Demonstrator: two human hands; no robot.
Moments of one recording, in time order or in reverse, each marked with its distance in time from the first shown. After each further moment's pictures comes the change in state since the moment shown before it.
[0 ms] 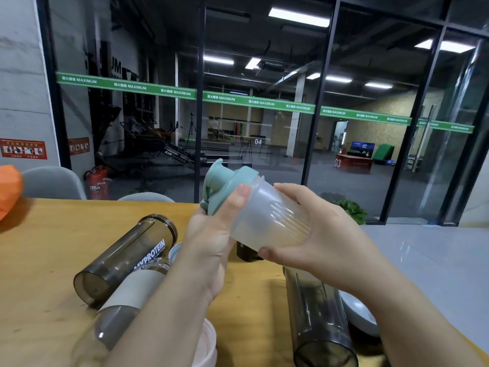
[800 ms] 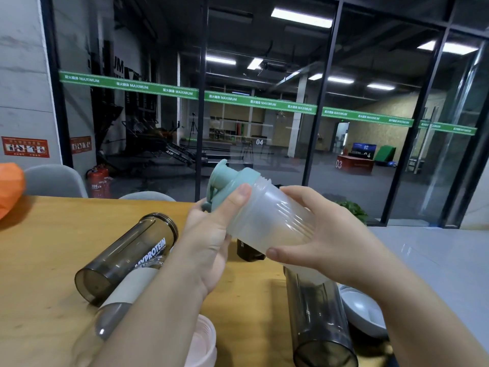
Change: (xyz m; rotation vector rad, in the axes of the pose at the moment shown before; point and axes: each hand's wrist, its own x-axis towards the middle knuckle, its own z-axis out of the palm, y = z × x) left_hand 0.001 0.008 0.001 -0.149 0.056 -0.044; right_hand 0.001 0.000 -0.008 0.002 -0.110 0.143
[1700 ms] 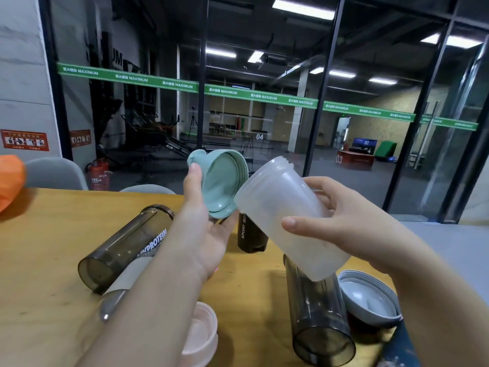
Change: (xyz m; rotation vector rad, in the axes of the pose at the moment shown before) left_hand 0.001 0.007 0.000 -0.223 0.061 -0.027; right_hand 0.001 0.013 -0.013 0.322 -0.046 0.128
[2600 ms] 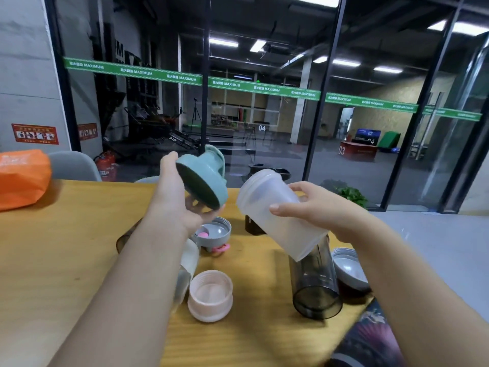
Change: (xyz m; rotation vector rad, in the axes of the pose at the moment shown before) left_hand -0.014 0.057 -0.012 0.187 0.239 -0.115; right_hand 0.012 -0.008 0.020 -0.045 -0.111 0.224
